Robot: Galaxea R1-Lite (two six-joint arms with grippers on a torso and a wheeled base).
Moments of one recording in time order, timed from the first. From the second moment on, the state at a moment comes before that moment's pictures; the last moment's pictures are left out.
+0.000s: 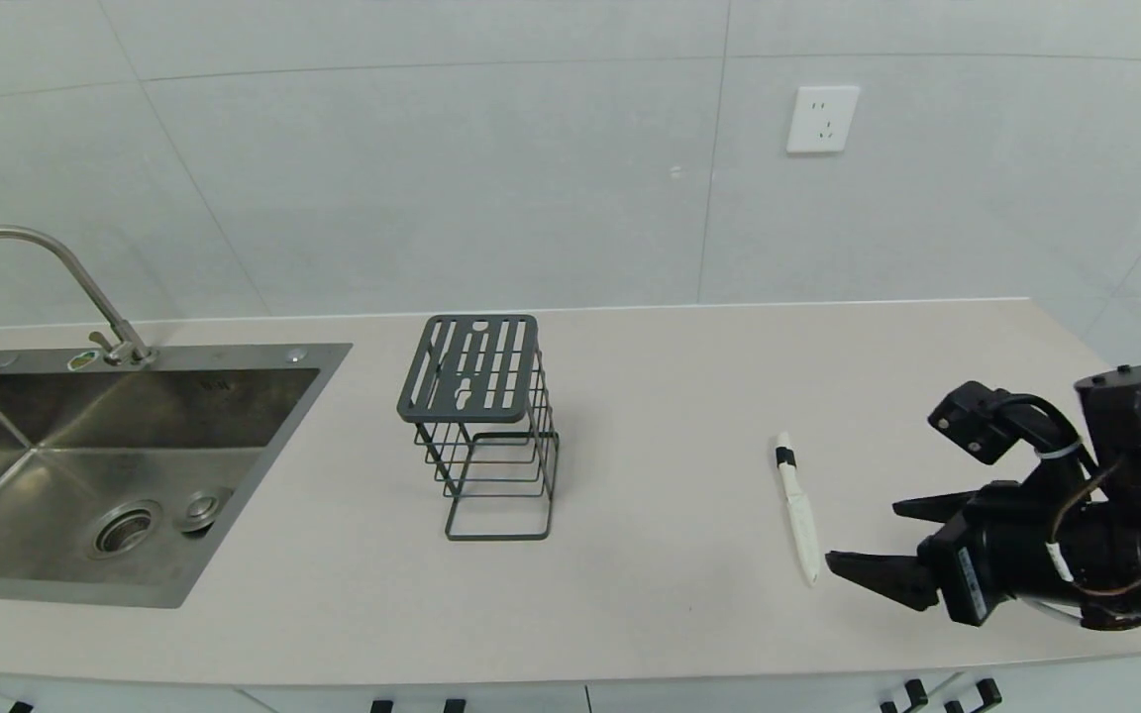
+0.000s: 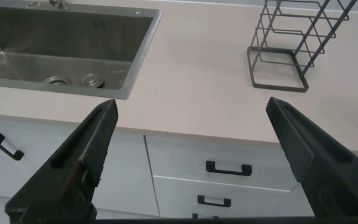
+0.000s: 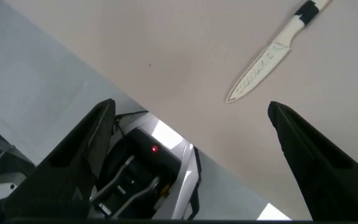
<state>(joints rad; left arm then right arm) 0.00 0.00 0.00 -0.01 0.11 -0.06 0.43 1.47 -0.64 -0.24 0.18 -0.05</state>
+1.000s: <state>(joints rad) 0.00 0.00 0.00 -0.01 0.11 -0.06 0.44 1.86 -0.82 -0.28 -0.03 0.06</state>
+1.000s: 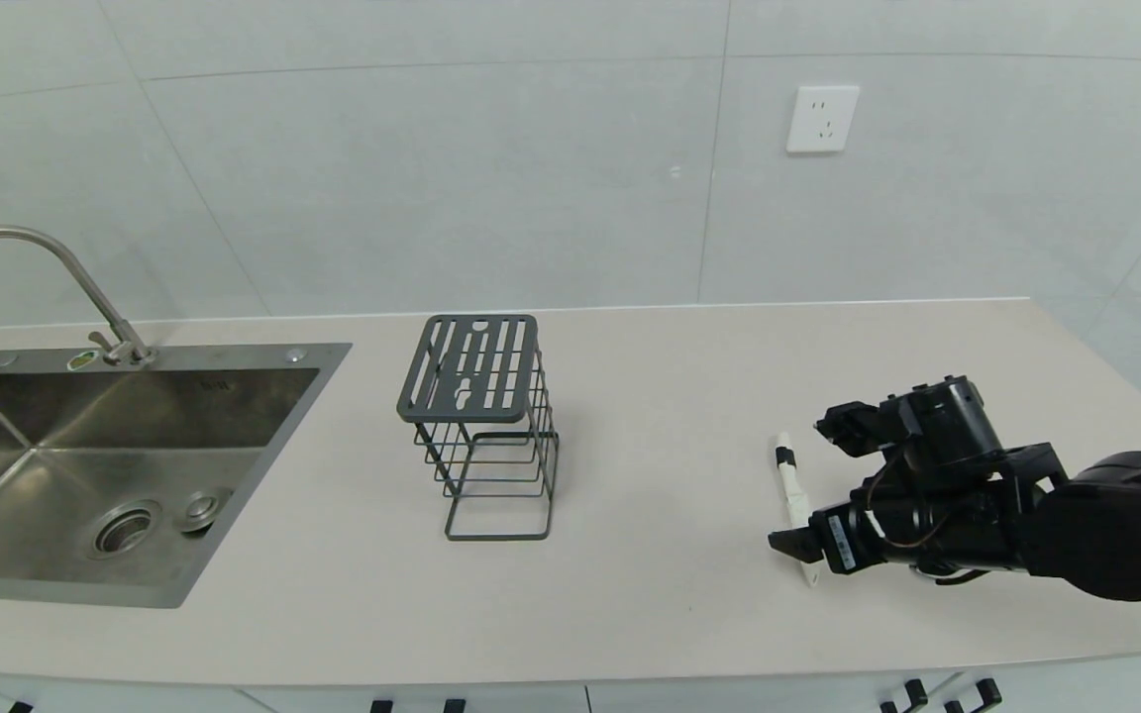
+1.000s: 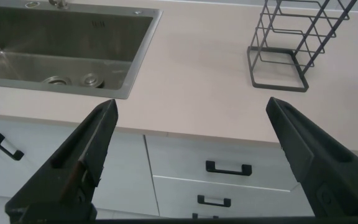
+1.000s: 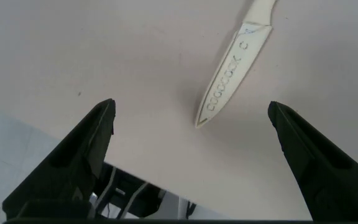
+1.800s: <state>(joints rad) 0.00 0.00 0.00 -0.01 0.11 -0.06 0.38 2.05 -1.04 -0.31 -0.09 0.05</state>
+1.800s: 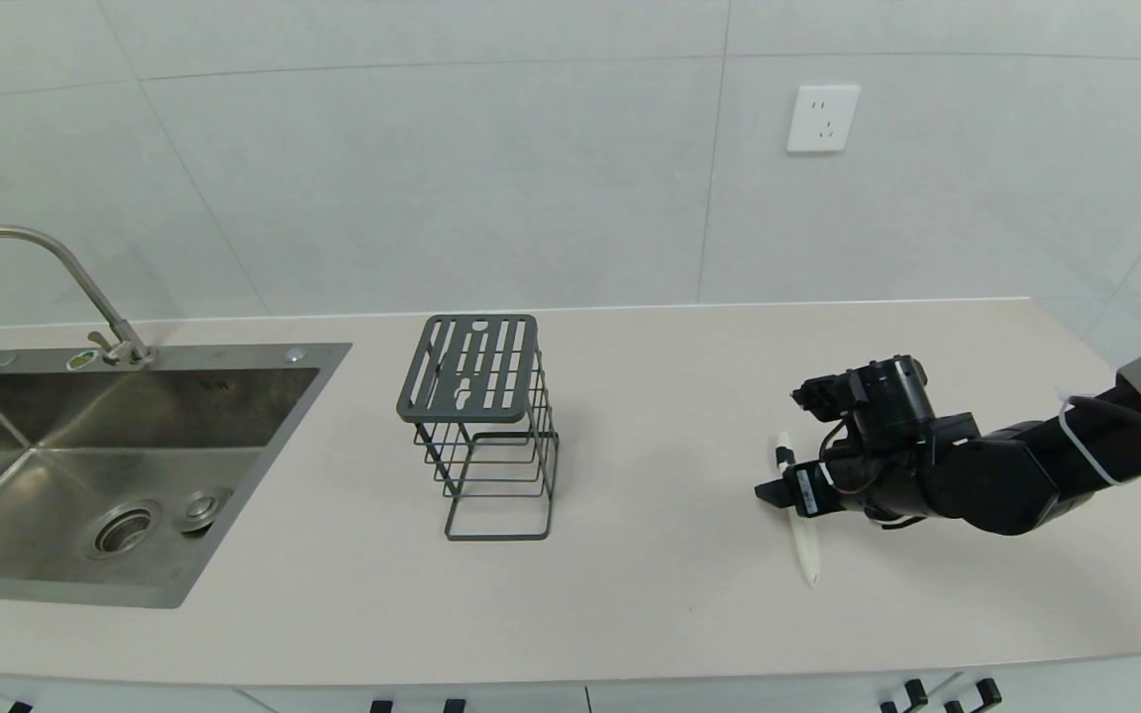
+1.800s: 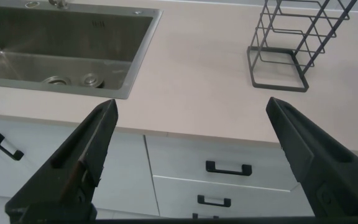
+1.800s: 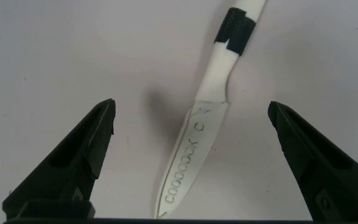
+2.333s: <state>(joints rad) 0.00 0.00 0.00 -0.01 0.11 -0.06 0.37 2.11 -1.04 -0.36 -0.10 0.05</state>
